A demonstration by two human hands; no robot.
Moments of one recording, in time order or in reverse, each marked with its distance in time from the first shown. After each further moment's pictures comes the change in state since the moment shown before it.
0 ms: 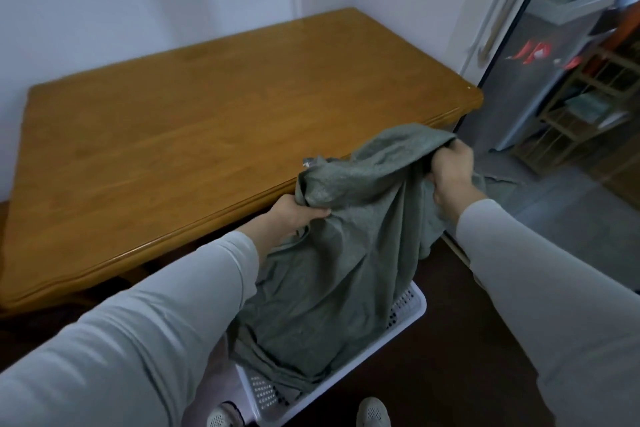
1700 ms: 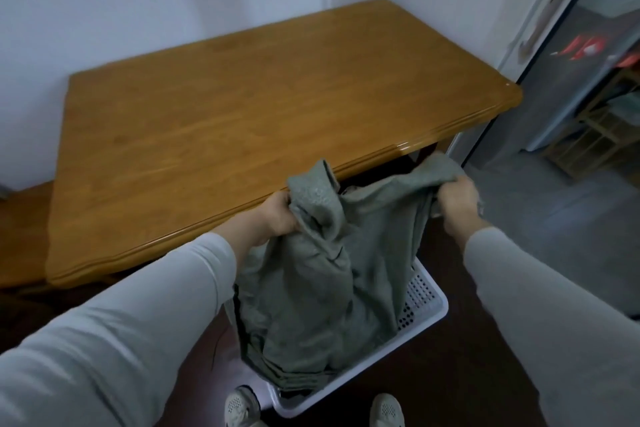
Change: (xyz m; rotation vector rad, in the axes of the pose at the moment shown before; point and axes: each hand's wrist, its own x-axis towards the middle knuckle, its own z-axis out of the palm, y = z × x) left_hand -0.027 -0.022 -0.061 0.211 -0.039 0.201; right_hand 0.000 0.063 0.028 -0.410 -0.028 0.102
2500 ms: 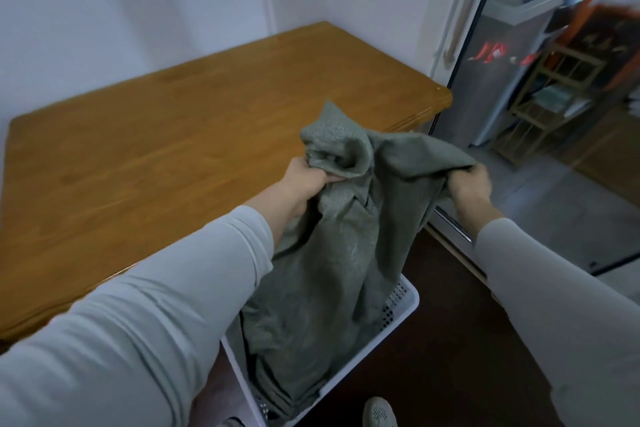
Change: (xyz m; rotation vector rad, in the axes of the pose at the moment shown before) left_hand 0.012 0.100 0.070 -0.480 0.028 0.129; right_hand -0.011 0.010 -0.105 0.223 0.198 0.007
